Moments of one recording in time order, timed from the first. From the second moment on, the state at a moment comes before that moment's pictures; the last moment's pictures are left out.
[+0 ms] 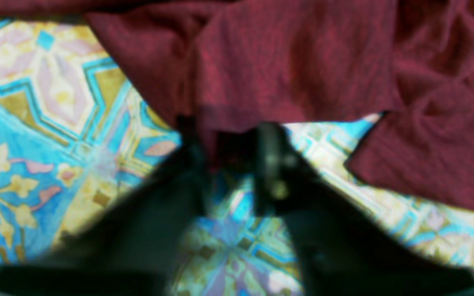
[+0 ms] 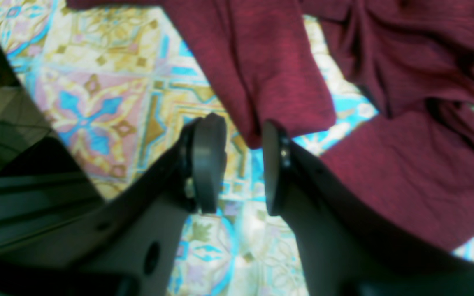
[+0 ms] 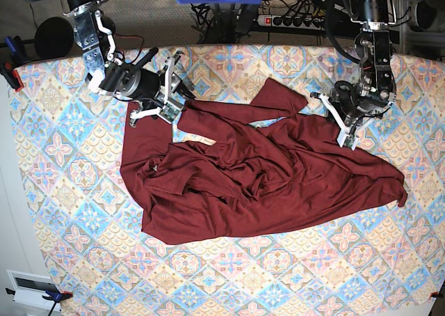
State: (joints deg) left arm 8.1 -19.2 -9.0 94.4 -20.5 -19.6 56.0; right arm -13.0 22.0 -11.3 108.5 19.4 37.7 -45.8
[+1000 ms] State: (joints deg) left arm 23.1 -41.3 -22.7 111.7 -21.5 -20.6 58.7; right arm -11.3 21.6 -19.8 108.6 19.3 37.8 -45.9
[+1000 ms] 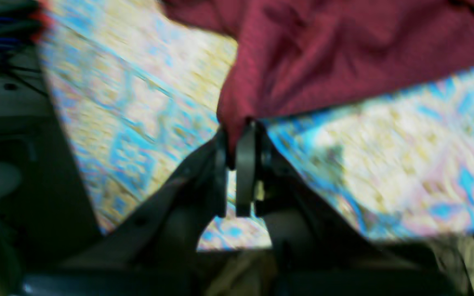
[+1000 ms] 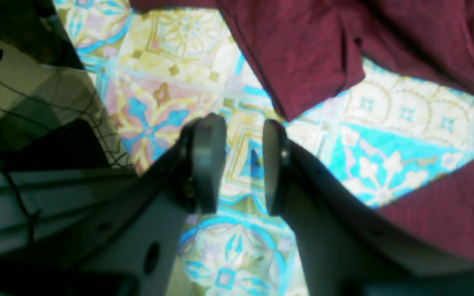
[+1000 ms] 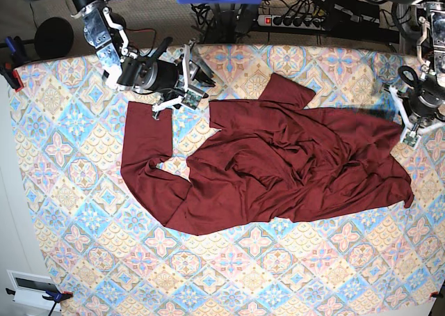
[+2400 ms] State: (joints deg) left arm 17.9 -15.6 2.0 107.3 -17.6 -19.8 61.6; right arm 1.8 21.1 -19.6 100.7 19.4 37.7 -43.9
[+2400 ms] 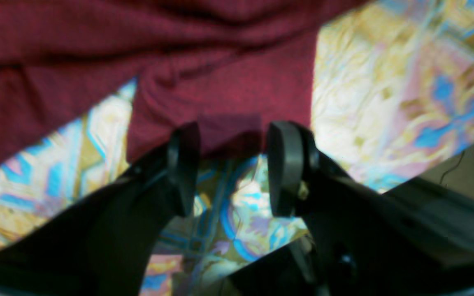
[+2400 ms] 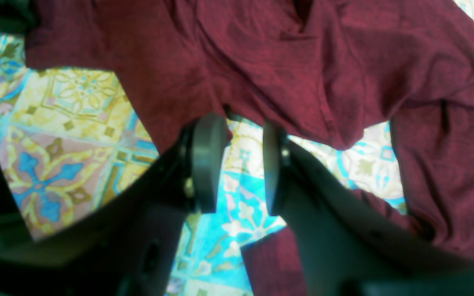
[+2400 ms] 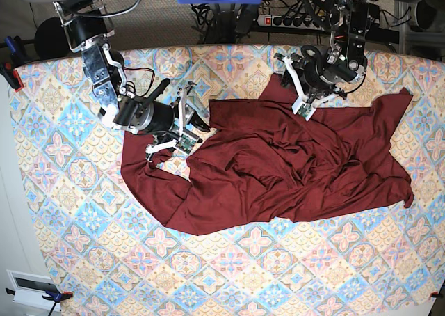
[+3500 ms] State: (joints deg) left arm 30.4 -37.9 -11.5 112.0 -18.4 -20.2 60.2; right arm 1.8 21.2 -19.8 100.8 19.4 37.8 -43.9
